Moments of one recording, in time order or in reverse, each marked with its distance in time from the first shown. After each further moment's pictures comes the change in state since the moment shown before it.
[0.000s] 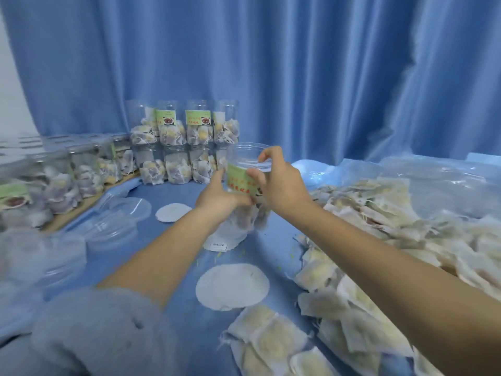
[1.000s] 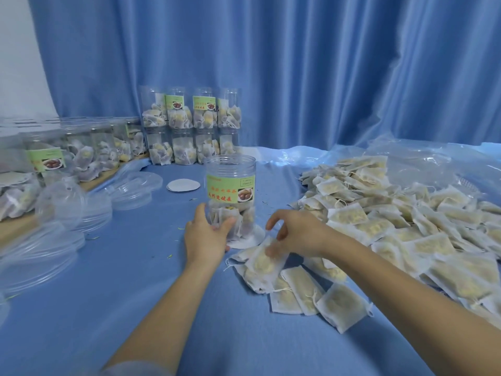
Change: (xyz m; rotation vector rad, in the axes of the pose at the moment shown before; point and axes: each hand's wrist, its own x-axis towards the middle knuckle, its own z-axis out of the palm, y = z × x) left_hand -0.123 -0.083 0.009 0.101 0.310 -0.035; right_hand -0.137 0.010 -0.035 -0.256 -0.638 0.187
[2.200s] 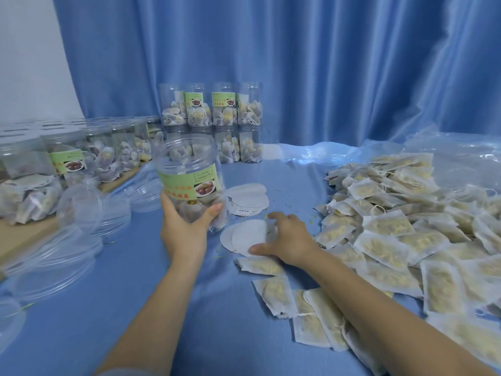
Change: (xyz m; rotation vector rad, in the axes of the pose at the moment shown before) left_hand 0.042 -0.021 -0.031 -0.202 0.387 0.091; right_hand 0.077 -0.007 0.061 0.099 0.207 0.038
